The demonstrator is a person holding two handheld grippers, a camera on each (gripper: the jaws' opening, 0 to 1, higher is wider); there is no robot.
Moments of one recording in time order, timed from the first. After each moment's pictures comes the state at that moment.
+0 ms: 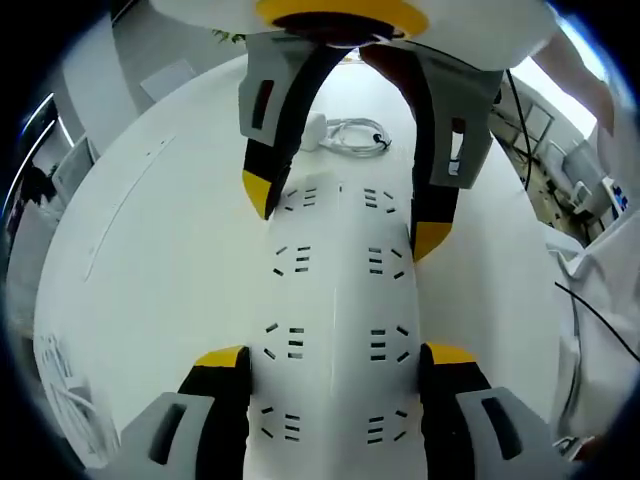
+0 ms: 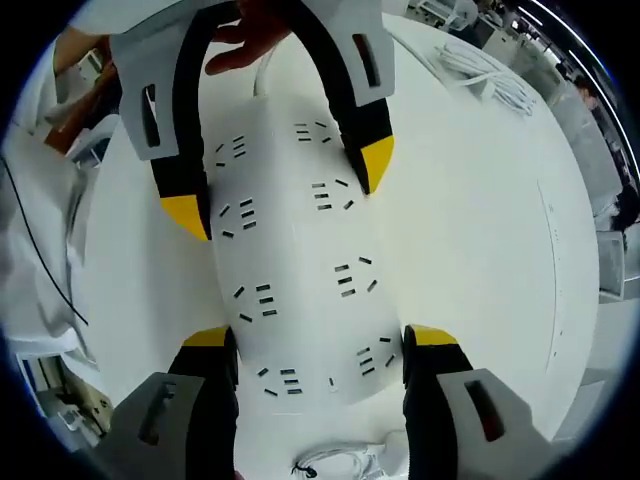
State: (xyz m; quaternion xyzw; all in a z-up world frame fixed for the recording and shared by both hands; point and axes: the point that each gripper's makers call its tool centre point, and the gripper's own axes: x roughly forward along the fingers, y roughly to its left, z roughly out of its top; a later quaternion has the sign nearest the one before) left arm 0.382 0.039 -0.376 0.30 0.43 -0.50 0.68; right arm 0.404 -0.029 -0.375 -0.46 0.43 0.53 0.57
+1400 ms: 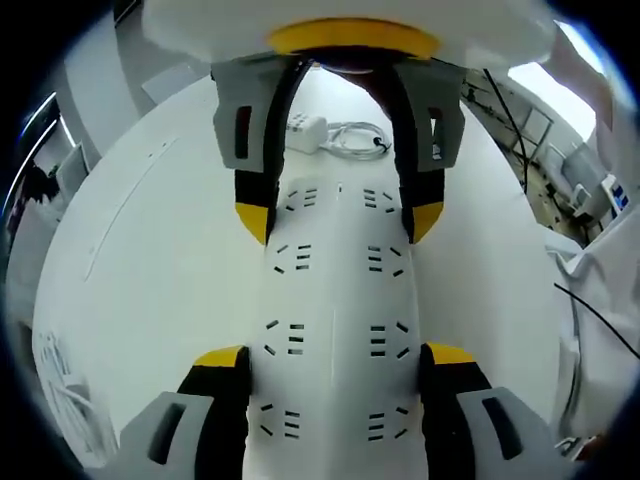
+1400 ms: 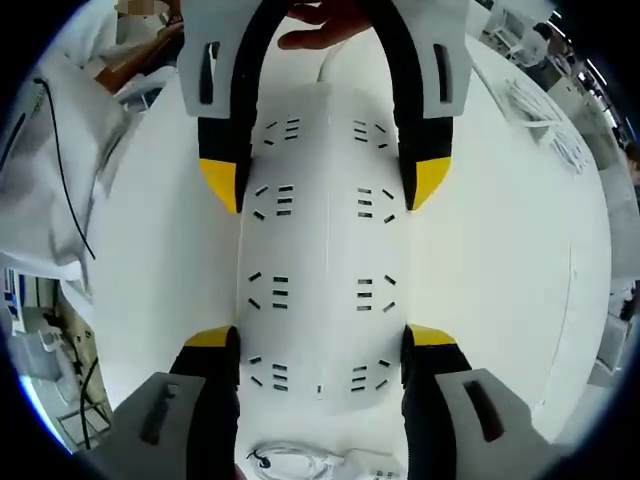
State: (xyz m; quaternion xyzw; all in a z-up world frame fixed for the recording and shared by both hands) left arm 0.382 0.040 -0.374 0.29 0.43 -0.51 0.69; right arm 0.406 -0.025 -0.388 -0.51 0.39 0.61 0.46
